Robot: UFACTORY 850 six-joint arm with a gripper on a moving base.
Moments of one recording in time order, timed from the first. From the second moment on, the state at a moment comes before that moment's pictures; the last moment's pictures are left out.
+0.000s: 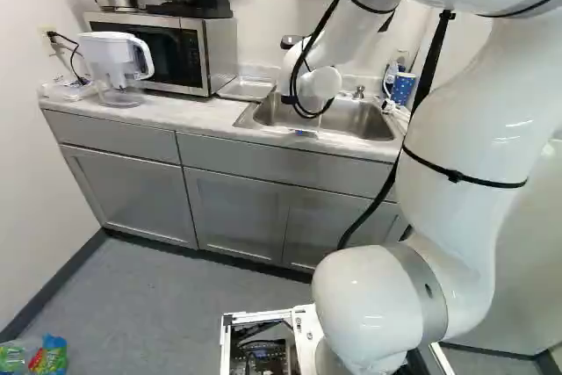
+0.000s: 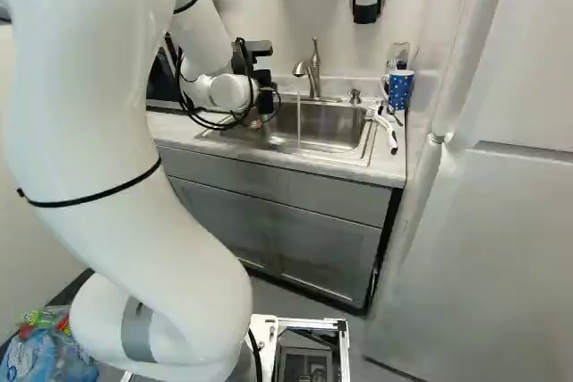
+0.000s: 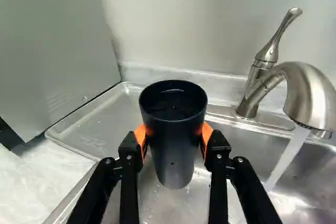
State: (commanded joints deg) arm 2.3 -7.2 -49.2 0.0 35.1 0.0
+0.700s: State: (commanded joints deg) arm 3.1 -7.4 -53.8 0.0 30.4 0.0
